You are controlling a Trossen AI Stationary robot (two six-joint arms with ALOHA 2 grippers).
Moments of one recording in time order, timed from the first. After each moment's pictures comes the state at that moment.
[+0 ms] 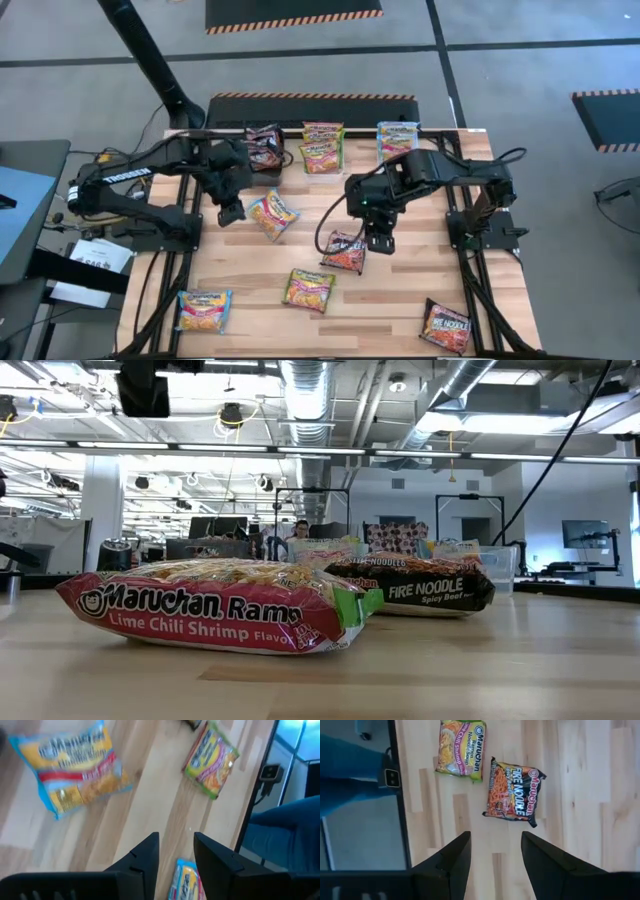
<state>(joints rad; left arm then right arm) 0.24 1.16 1.28 -1.25 0.36 -0.27 0.15 1.79 2.15 -1.57 -0.14 0.29</state>
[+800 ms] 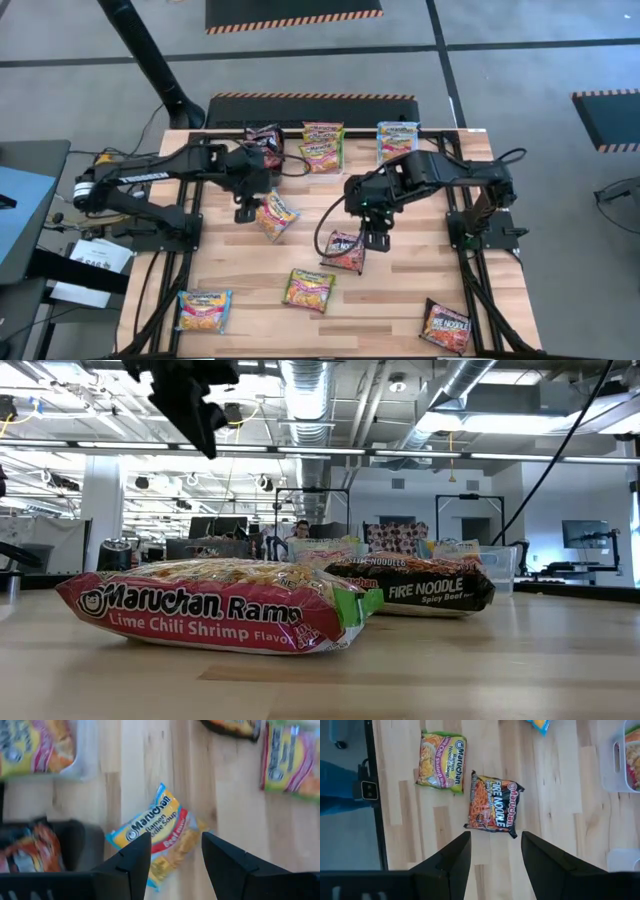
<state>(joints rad) 0.22 1.23 1.16 -0.93 0.04 0.24 0.16 1.79 2.15 -1.54 -0.02 0.28</state>
